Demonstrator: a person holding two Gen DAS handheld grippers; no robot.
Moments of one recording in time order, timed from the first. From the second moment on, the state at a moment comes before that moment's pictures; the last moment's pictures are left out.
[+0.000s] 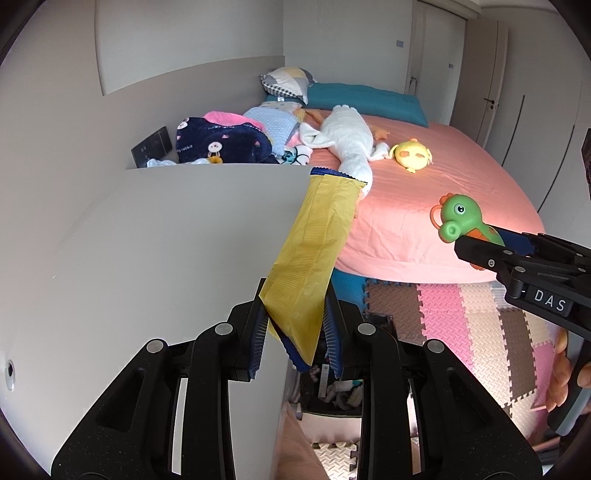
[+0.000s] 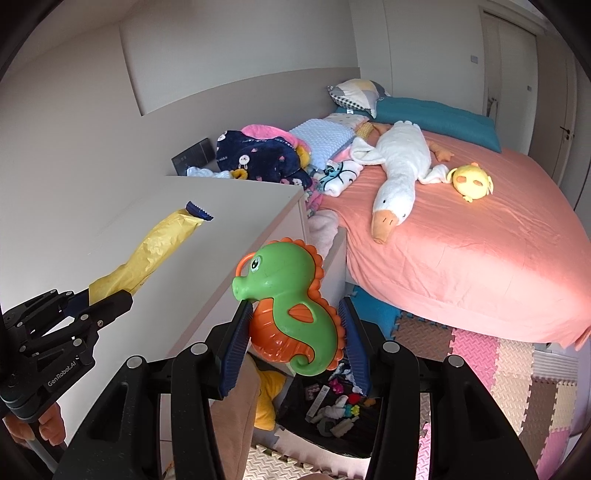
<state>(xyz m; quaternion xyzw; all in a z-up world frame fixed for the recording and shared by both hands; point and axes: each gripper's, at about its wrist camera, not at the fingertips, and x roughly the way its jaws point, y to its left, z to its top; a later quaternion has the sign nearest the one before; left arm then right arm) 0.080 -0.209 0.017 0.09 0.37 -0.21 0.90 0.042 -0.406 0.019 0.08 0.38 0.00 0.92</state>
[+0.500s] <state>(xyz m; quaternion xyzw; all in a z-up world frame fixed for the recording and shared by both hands) 0.075 -0.254 0.017 0.10 0.37 -0.25 0.89 0.027 -0.449 0.020 0.10 0.37 -0.04 0.92</state>
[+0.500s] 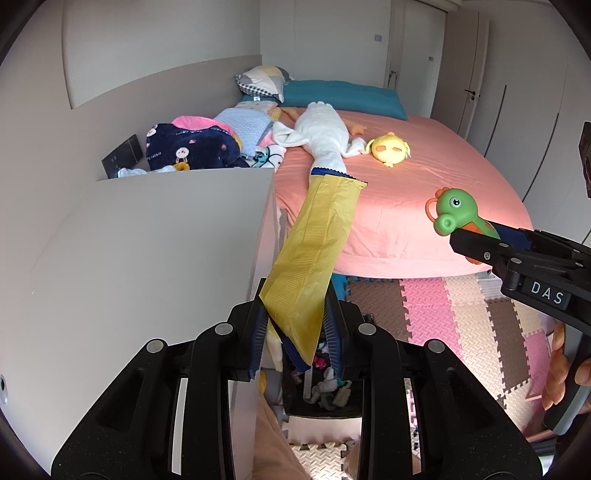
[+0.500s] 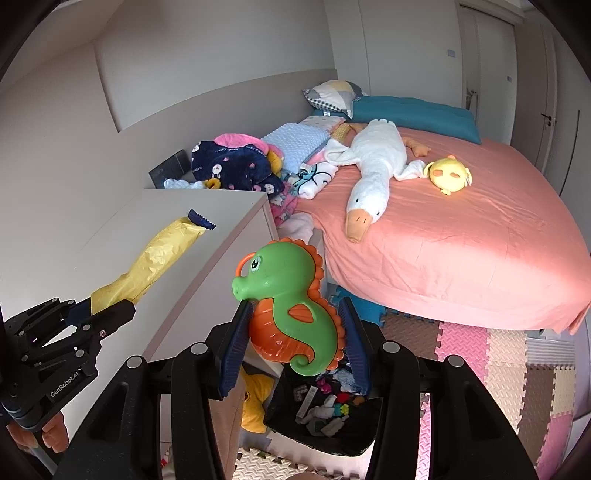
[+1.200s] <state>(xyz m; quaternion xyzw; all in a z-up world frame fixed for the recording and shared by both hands) 0.079 -0.308 0.008 0.10 0.39 -0.29 0.87 0.017 -0.494 0.014 0.12 0.37 -0.09 0.92</state>
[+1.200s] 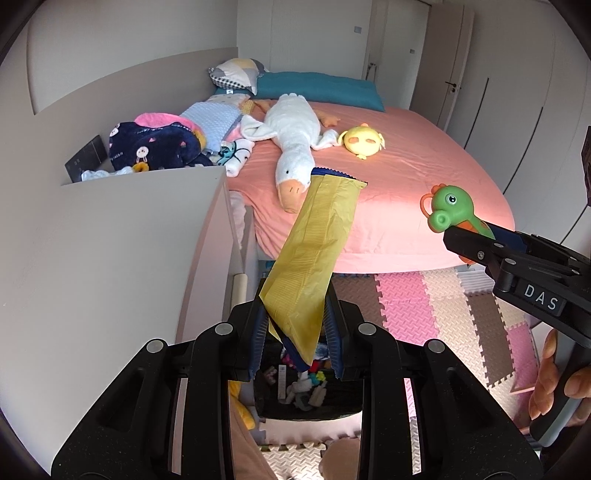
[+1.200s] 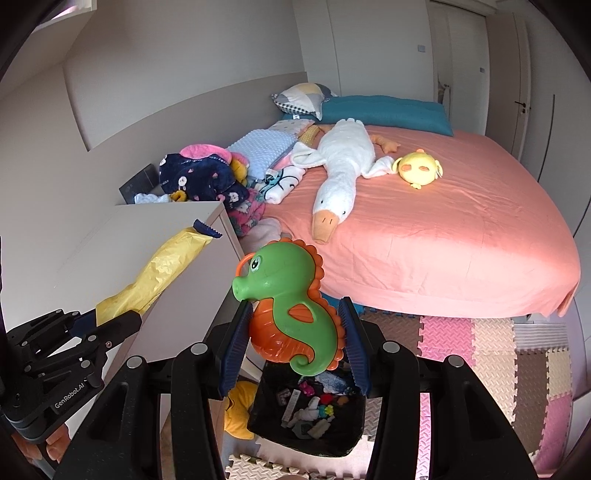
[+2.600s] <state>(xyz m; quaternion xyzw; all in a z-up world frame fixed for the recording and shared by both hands) 0.104 -0.295 0.009 0.05 0.39 -0.23 0.89 0.041 -0.512 0.027 0.11 0.36 -0.13 0.92</state>
